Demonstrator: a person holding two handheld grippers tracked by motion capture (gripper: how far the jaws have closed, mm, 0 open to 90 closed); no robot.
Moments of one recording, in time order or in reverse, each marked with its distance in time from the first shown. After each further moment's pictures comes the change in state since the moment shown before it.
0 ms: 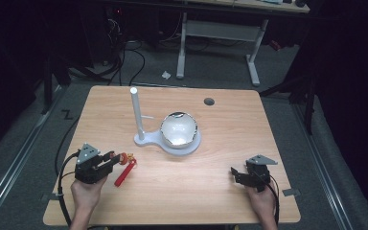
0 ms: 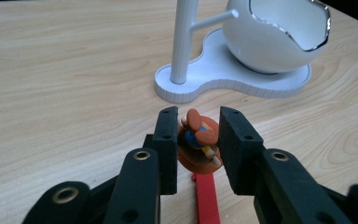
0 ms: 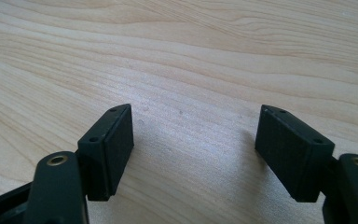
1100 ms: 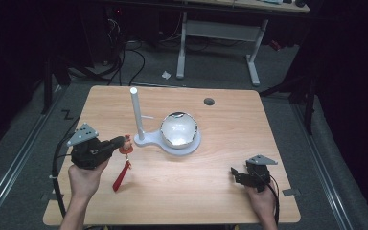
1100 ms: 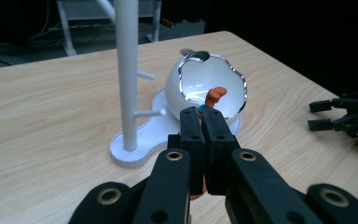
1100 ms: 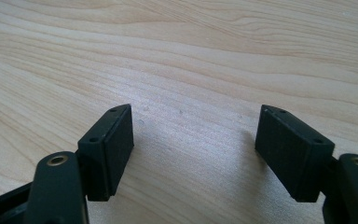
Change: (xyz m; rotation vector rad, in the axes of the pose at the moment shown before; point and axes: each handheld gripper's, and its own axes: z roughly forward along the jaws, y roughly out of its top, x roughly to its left) left arm -0.082 0.027 -0.031 0.109 -0.146 -0.024; right arm 0.000 0.000 0.000 -0.001 0.001 0.001
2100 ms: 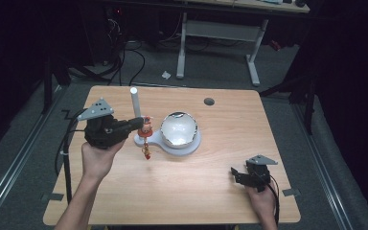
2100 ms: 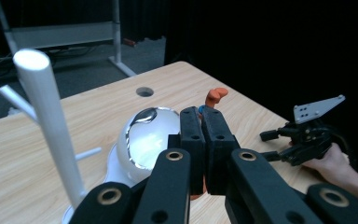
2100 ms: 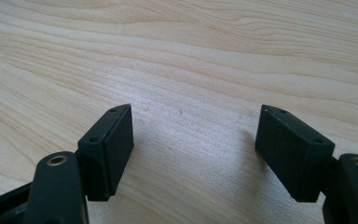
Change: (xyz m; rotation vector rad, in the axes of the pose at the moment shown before) left arm -0.079 0.000 0.006 0.119 -0.126 -0.003; right arm 0.000 0.000 0.000 0.001 0.001 -0.002
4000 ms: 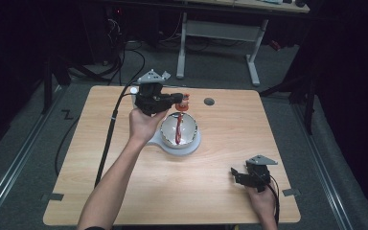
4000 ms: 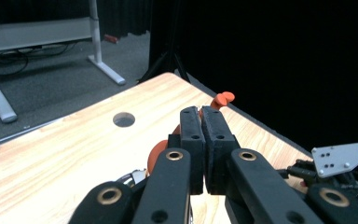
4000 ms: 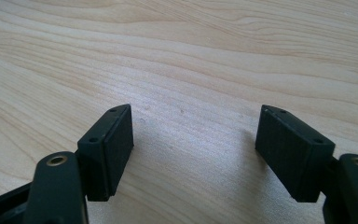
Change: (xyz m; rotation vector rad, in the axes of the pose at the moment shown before) left arm -0.038 -0.027 0.123 0.073 0.018 -0.001; right arm 0.000 0.000 0.000 -0.001 0.004 -0.002
